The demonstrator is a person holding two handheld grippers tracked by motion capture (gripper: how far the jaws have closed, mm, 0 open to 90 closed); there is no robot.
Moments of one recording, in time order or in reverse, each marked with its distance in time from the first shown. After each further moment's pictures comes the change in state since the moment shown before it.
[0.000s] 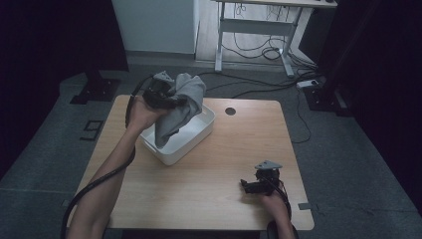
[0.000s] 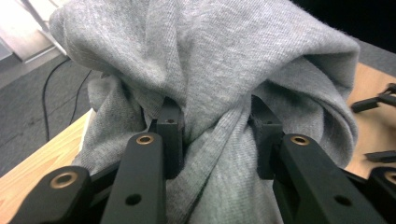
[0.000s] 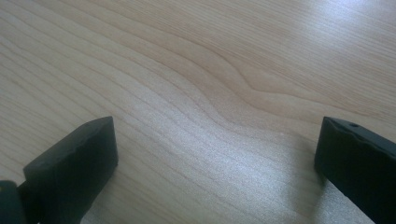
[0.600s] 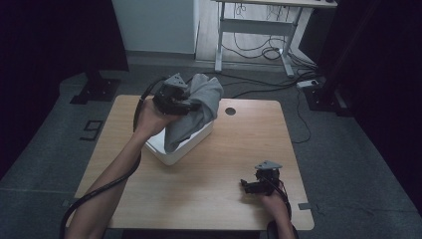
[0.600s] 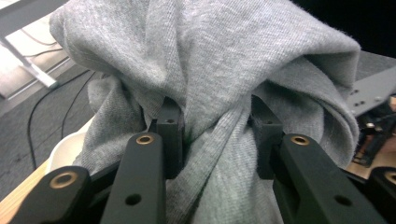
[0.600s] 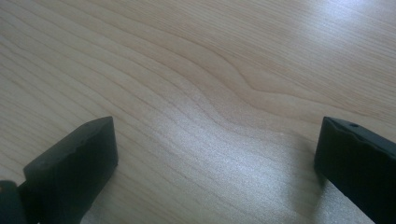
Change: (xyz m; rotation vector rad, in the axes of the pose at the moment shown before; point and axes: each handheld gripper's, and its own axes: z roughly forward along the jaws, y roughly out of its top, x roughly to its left) left arm -0.059 0.023 -0.014 -0.053 -0.066 0.110; right arm 0.000 0.000 0.000 0.001 0.001 -0.001
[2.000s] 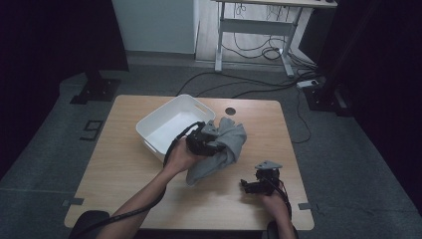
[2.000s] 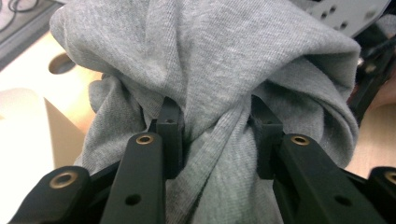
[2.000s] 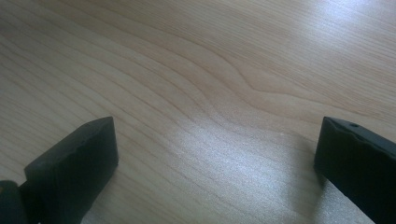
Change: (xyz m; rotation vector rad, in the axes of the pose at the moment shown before) left arm -0.079 -0.066 0.111 0.105 -0.111 0.073; right arm 0.000 0.000 0.000 -0.002 0.000 -0.002
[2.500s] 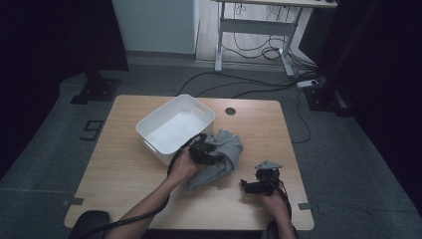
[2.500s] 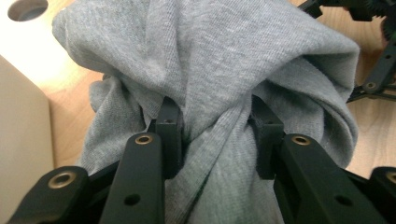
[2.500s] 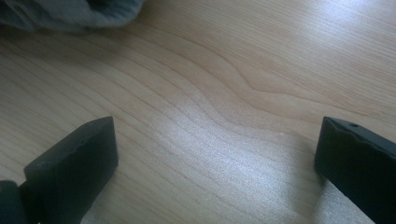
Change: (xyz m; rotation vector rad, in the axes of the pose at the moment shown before) left arm -0.001 -0.035 0.045 0.060 -0.004 -0.064; right arm 0.000 0.000 0.000 0.002 -0.002 0.002
